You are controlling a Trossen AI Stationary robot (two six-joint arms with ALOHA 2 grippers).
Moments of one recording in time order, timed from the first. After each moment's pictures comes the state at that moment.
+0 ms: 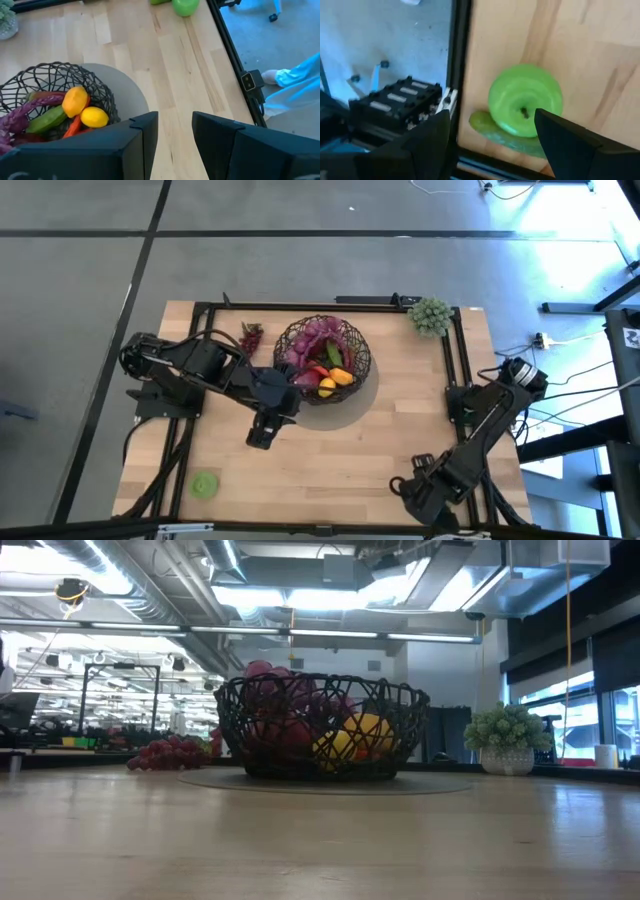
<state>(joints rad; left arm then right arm) -0.34 1.65 2.06 -1.21 -0.11 -0.07 0.88 1.70 1.36 -1.04 -0.26 0.75</state>
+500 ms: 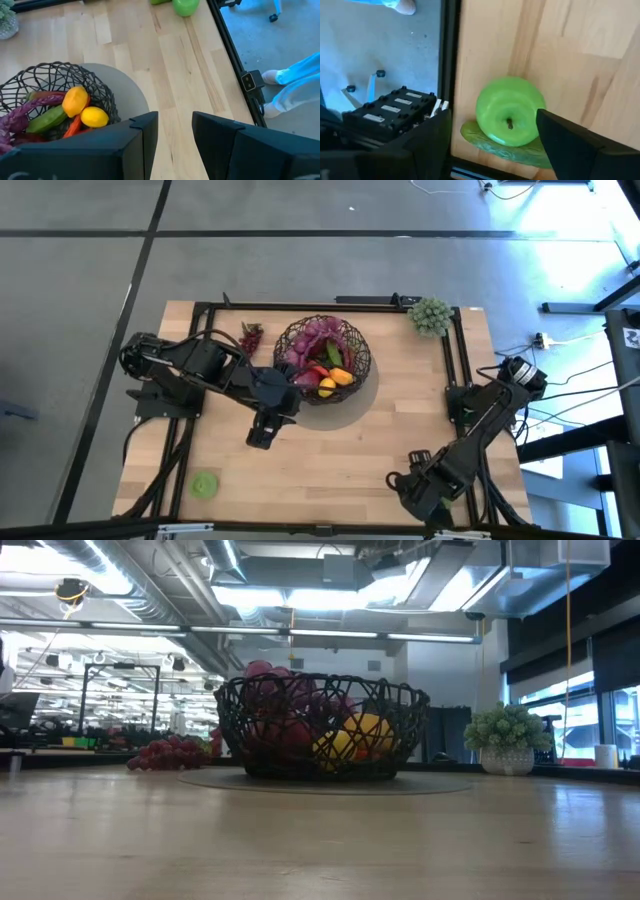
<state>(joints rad) -0.33 1.65 2.06 -1.21 -0.11 -0.07 0.85 1.69 1.36 -1.04 -0.21 0.74</state>
